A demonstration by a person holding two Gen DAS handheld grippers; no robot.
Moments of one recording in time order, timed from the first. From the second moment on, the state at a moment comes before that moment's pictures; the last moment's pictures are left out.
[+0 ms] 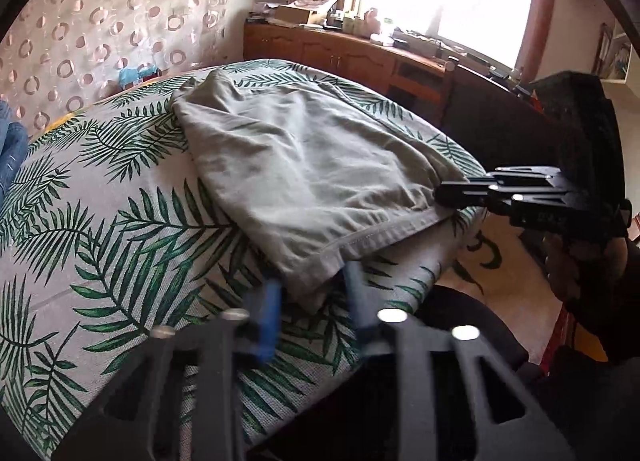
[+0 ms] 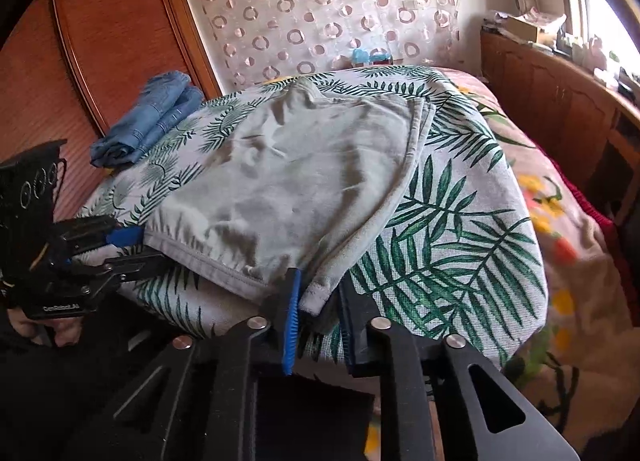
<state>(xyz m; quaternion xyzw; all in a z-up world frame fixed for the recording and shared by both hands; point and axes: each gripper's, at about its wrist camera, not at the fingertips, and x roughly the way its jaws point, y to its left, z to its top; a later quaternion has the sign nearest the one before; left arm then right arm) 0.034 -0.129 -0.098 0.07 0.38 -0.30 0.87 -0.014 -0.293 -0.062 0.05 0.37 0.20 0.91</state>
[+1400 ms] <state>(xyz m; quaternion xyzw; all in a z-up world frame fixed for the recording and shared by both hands) 0.076 -0.046 0.117 0.06 0.14 -0.22 0.96 0.019 -0.227 0.113 -0.06 0.13 0.29 0.95</state>
